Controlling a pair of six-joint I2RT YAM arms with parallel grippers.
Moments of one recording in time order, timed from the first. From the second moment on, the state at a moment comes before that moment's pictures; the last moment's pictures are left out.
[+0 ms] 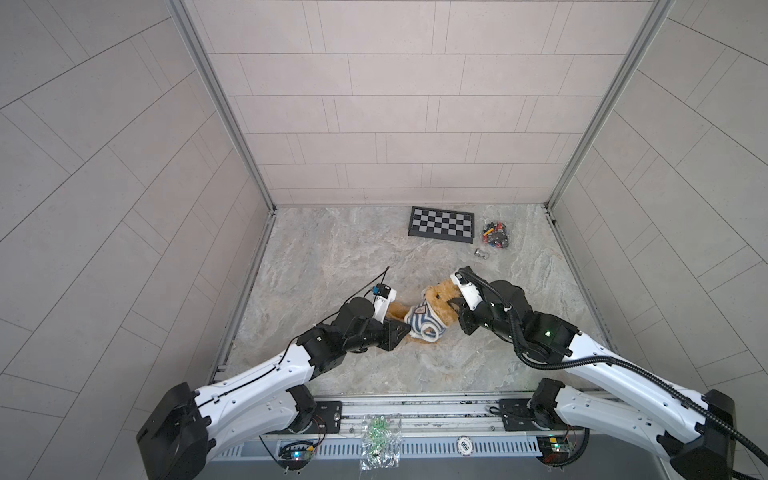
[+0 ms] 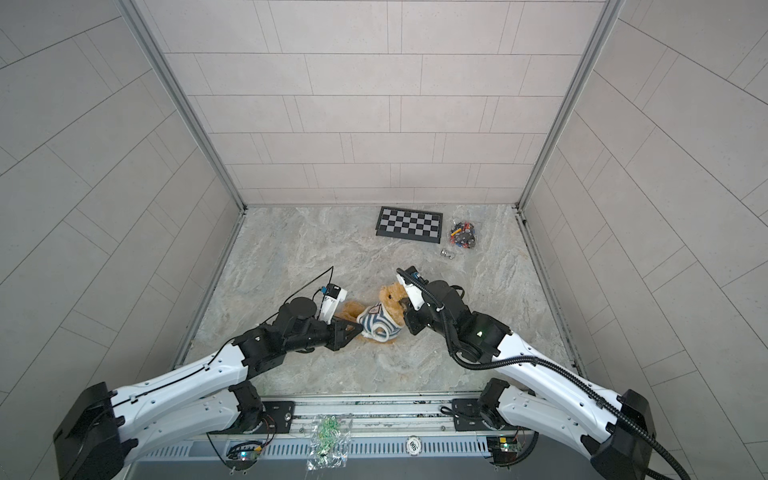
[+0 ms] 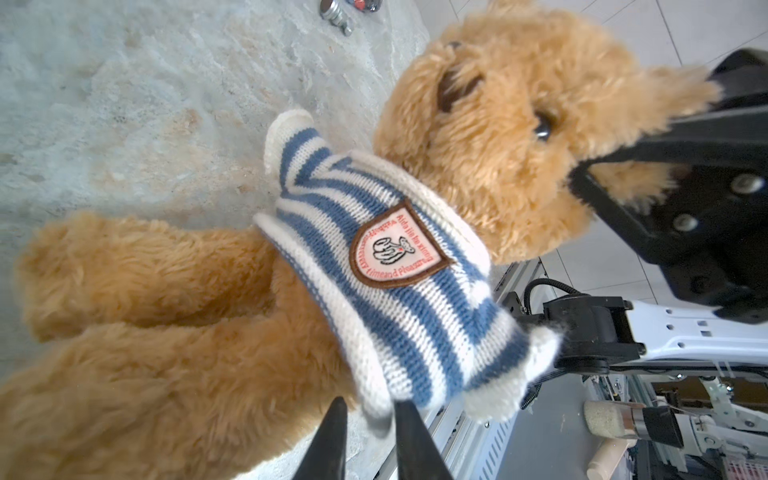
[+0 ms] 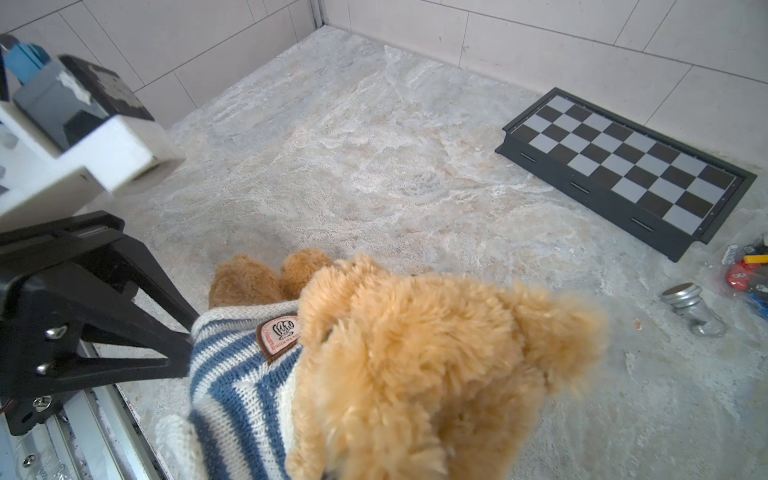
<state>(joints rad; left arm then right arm) -0.84 0.93 0.48 -0.08 0.27 -0.66 0.80 0.89 0.72 -0.36 0.06 0.14</state>
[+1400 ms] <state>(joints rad) -0.83 0.90 0.46 0.08 0.33 -0.83 0.81 0.73 0.62 -0.14 0.02 0.00</state>
